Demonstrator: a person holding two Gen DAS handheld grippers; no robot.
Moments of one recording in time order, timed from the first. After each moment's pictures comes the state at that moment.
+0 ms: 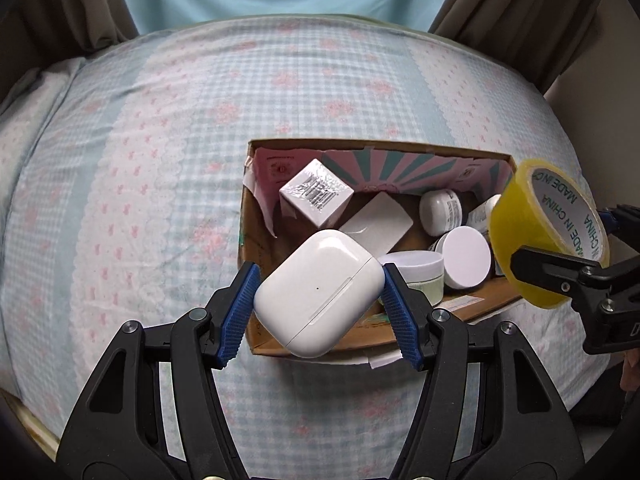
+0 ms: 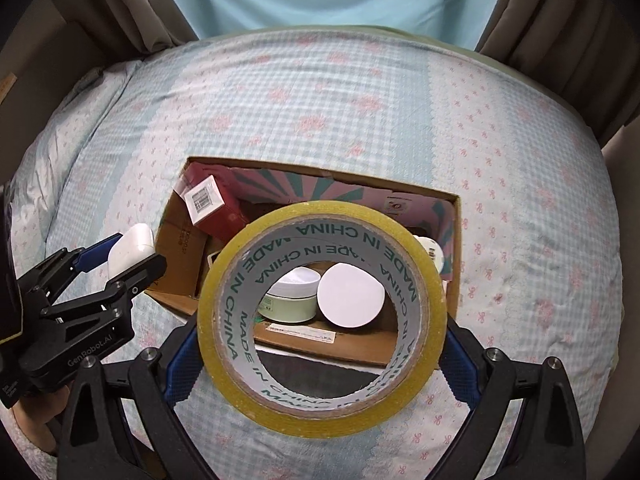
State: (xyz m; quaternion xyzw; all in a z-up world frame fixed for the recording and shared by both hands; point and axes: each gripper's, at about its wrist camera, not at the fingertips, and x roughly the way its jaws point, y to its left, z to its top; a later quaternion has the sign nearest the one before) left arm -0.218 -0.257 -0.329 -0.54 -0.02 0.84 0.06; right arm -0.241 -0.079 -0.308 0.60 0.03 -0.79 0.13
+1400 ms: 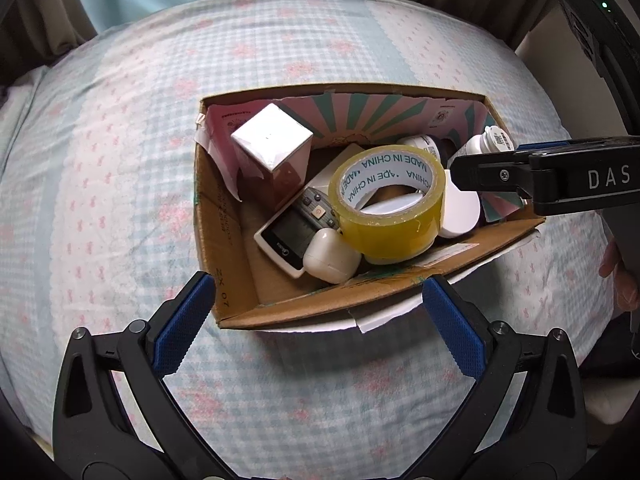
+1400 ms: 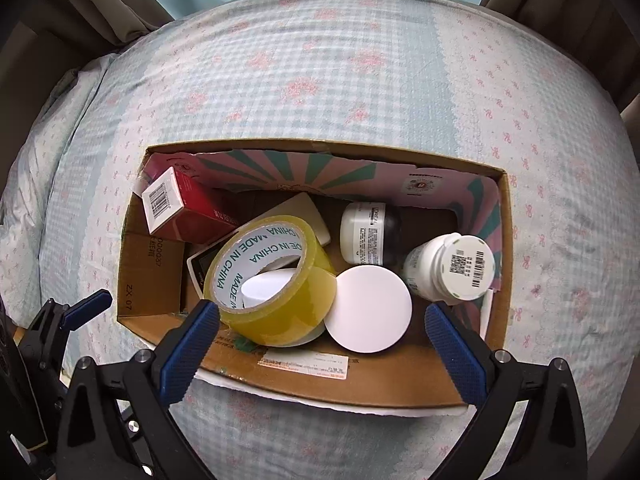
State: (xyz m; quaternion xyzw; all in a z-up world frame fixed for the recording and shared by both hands) left arm -0.194 -0.244 -0.347 -0.56 0.01 0.82 0.12; right arm -0.259 -0.073 -0.348 0.64 0.00 -0.76 0.11
